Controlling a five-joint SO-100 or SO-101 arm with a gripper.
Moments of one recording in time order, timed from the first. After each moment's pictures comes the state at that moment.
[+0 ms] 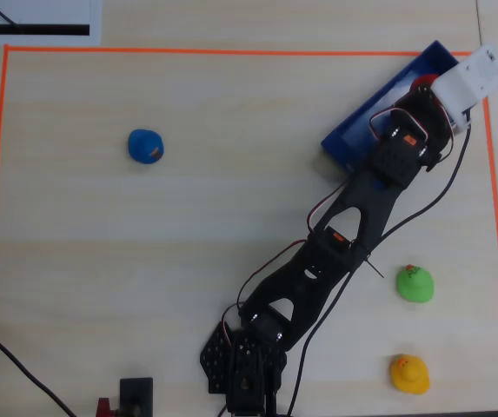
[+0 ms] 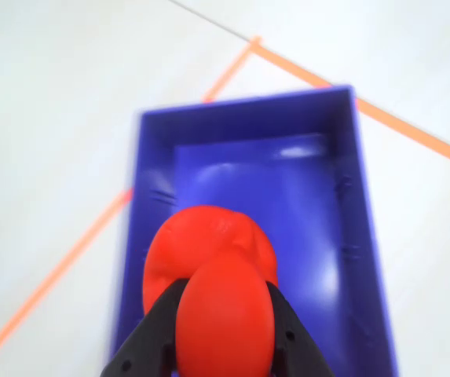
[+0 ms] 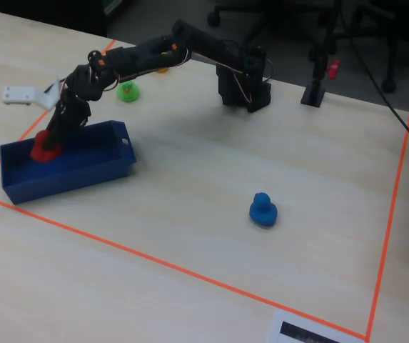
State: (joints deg) arm 42.8 42.5 36.5 40.4 -71.4
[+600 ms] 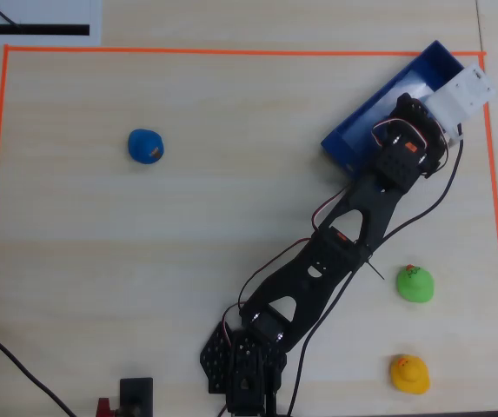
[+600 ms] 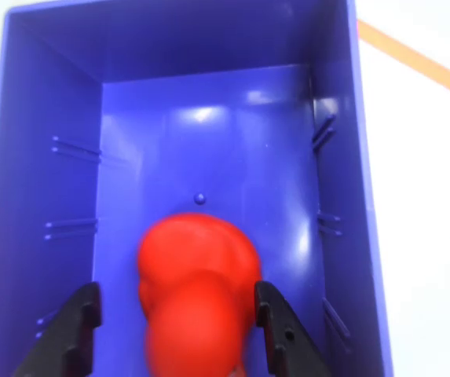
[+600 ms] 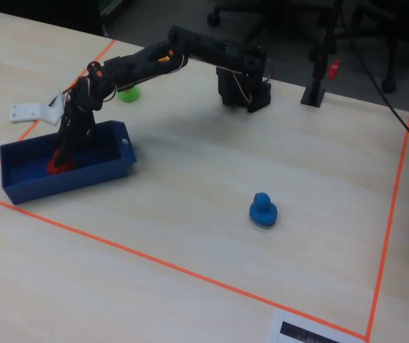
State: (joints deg) arm 43.8 37.8 36.4 43.2 -74.3
